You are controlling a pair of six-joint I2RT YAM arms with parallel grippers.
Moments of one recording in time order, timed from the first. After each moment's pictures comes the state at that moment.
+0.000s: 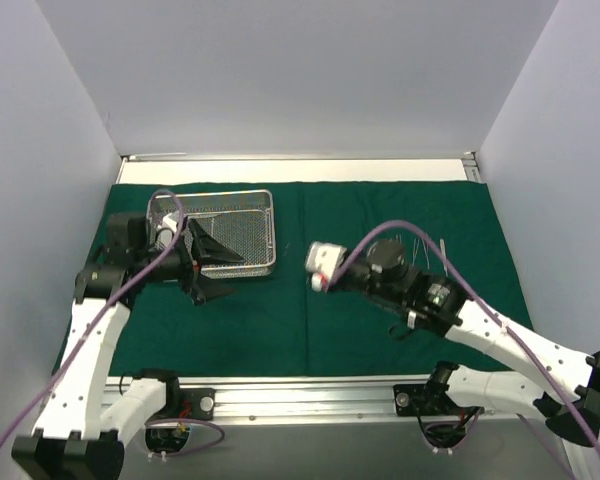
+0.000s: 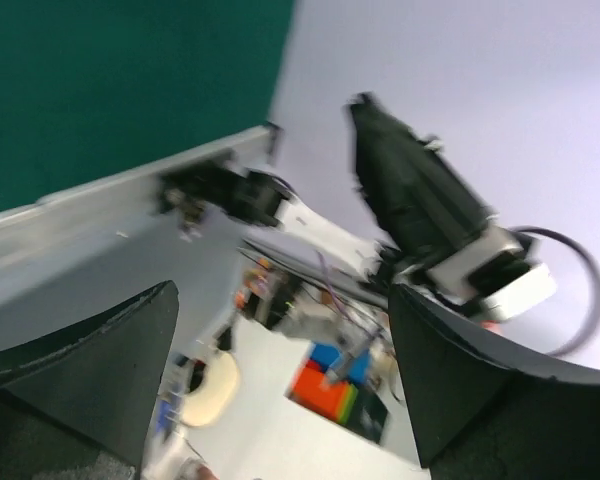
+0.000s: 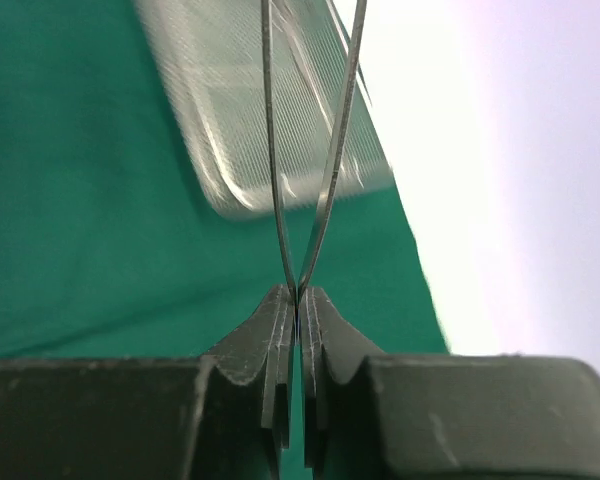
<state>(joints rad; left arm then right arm) -0.10 0.90 1.00 -0.78 1.02 -1.13 1.03 0.99 0.91 -0.22 -0.02 -0.67</state>
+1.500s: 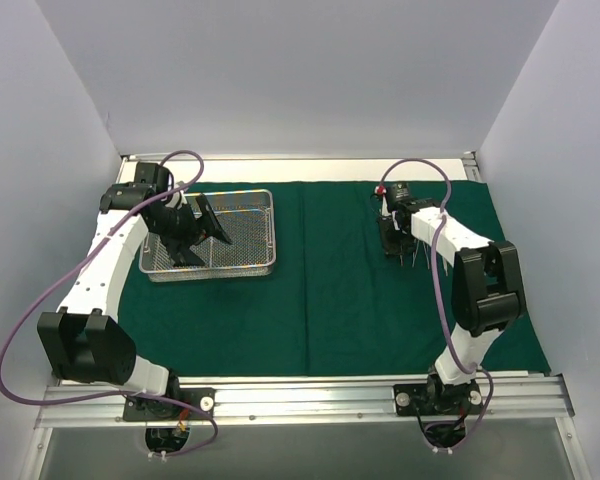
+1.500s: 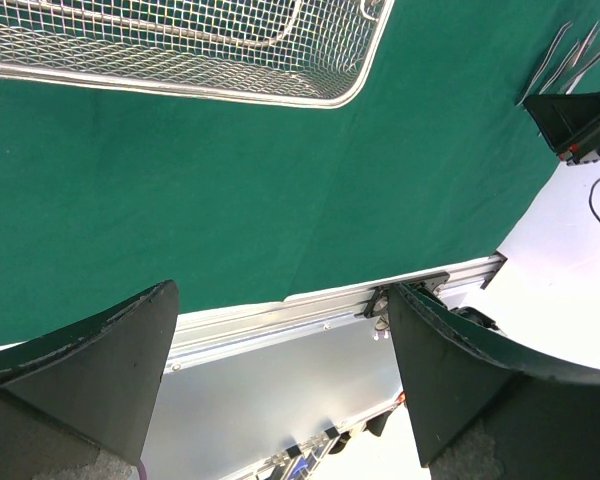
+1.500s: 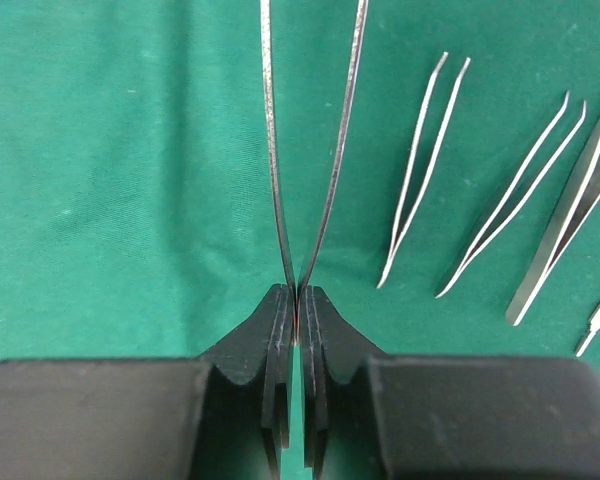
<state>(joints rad) -0.09 1.48 1.45 -1.16 0.42 -0.59 0.22 1.75 1.18 -0.61 0.05 0.07</state>
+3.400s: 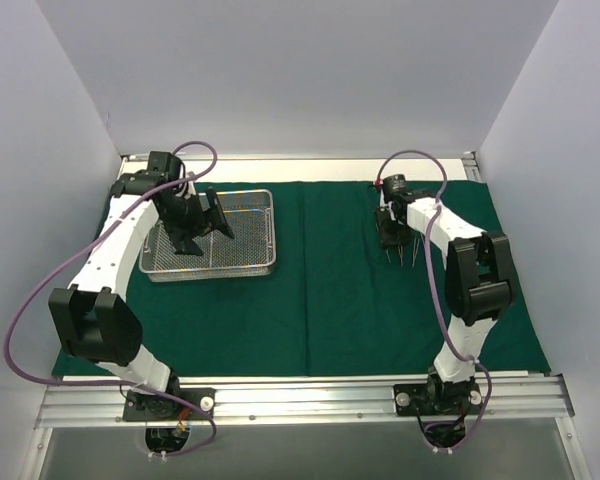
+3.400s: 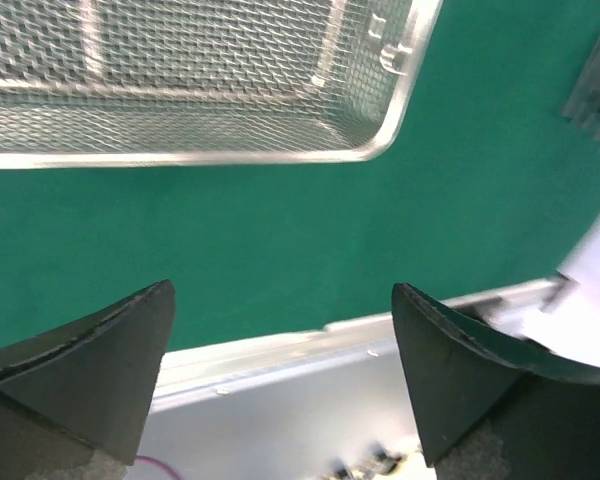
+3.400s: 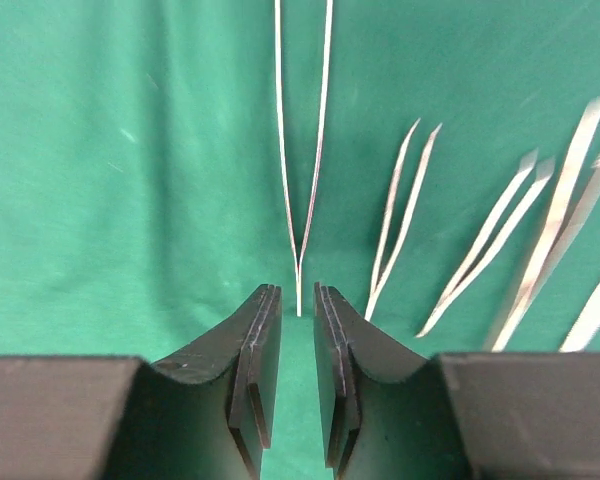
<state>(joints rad) -0.13 1.59 1.54 -1.15 0.33 -0.51 0.21 1.85 1.28 -0.63 0.09 0.07</state>
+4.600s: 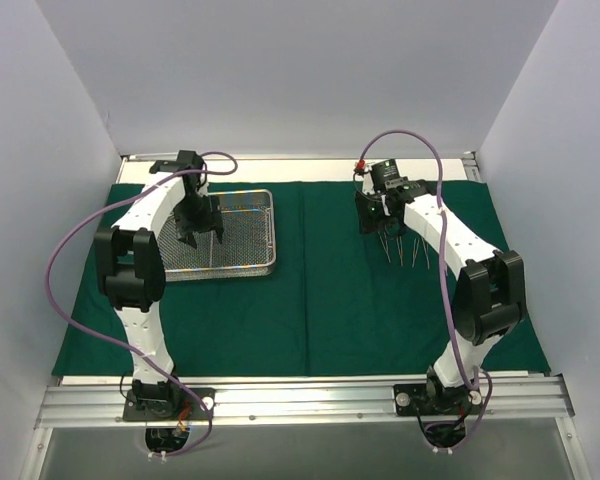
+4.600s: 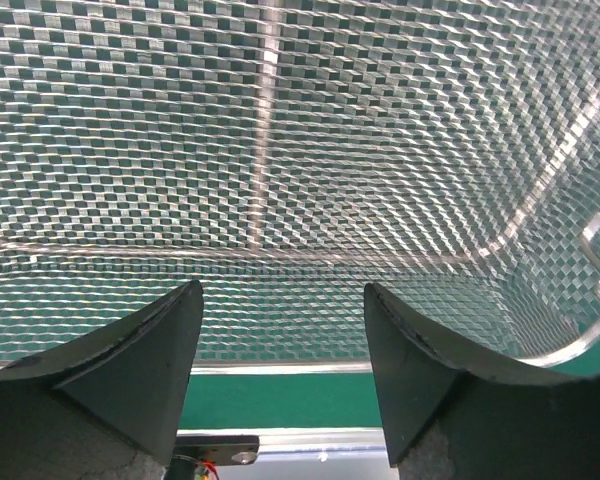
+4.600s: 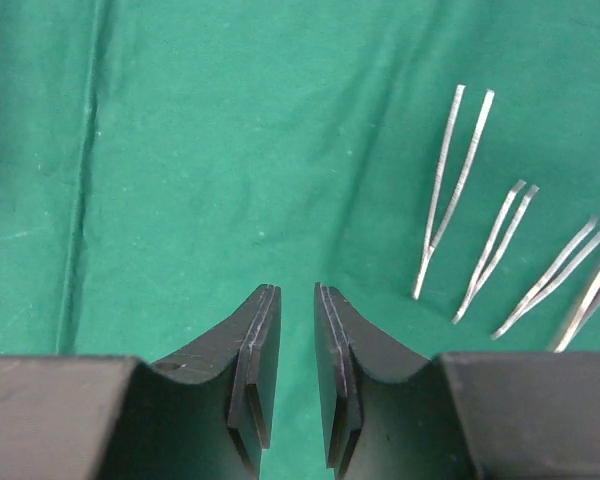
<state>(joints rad) -0.13 2.03 1.76 -1.14 0.05 -0.33 0.32 1.71 1.39 -0.69 -0.04 0.08</state>
